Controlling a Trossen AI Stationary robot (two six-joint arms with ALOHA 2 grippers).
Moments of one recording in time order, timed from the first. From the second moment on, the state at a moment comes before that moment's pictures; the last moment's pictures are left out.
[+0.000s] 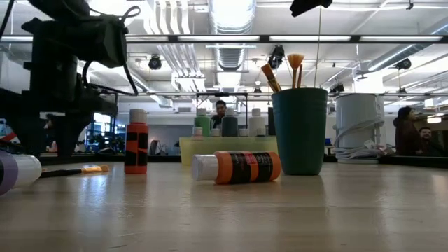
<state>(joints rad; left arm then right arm) -0.13 1.30 0.65 -0.86 -0.03 -1.71 -0.22 1.27 1.59 -1.04 0.23 0.00</state>
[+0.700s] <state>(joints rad) -0.13 1.29 0.57 -0.78 0.01 -1.70 -0.23 1.27 1.59 -1.03 0.23 0.00</state>
